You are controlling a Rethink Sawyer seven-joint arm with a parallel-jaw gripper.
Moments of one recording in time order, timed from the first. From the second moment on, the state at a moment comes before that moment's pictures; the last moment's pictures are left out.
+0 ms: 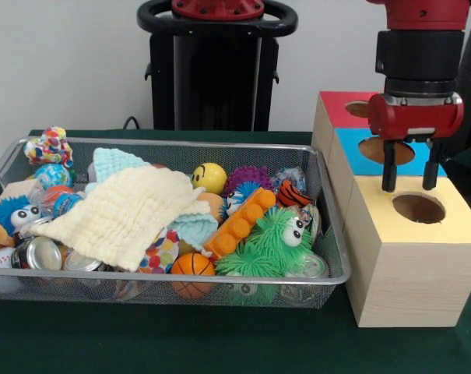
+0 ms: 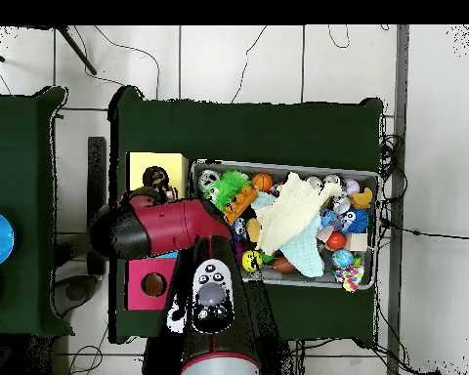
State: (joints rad) arm 0.03 -0.66 0.05 1.63 -0.13 0.31 1.76
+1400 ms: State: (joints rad) arm -0.12 -0.80 0.12 1.80 -0.13 0.39 1.76
